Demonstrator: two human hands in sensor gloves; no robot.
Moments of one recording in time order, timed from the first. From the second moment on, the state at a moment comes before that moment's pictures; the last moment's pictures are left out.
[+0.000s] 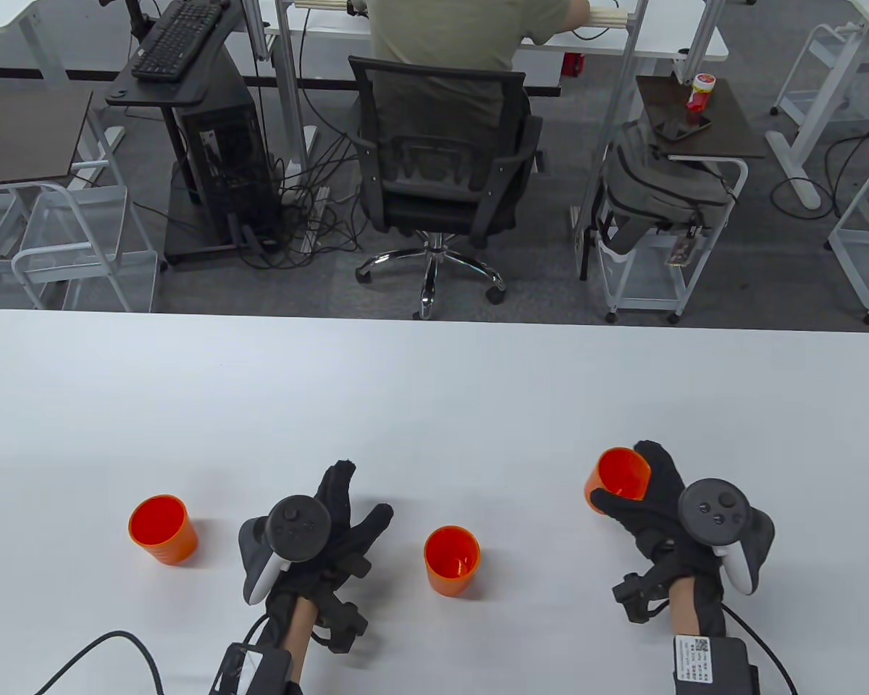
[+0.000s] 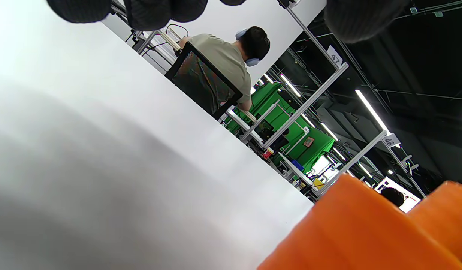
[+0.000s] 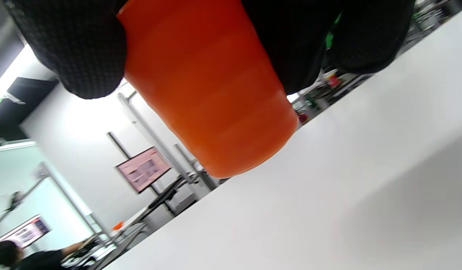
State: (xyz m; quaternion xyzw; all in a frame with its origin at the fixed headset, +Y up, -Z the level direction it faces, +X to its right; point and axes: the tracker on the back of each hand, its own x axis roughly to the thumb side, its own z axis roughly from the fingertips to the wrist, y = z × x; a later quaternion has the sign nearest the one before) left_hand -0.168 -0.747 -0.323 -0.01 -0.06 0.35 0.94; right_hand 0.259 -0.694 -0.342 0.04 -0.07 0.92 0.37
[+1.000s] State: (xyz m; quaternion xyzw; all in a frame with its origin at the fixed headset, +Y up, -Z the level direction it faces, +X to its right) left_hand -0.166 -0.745 -0.321 0.00 -0.06 0.30 0.95; right_hand 0.100 -0.712 -0.302 0.22 0.01 0.93 0.29
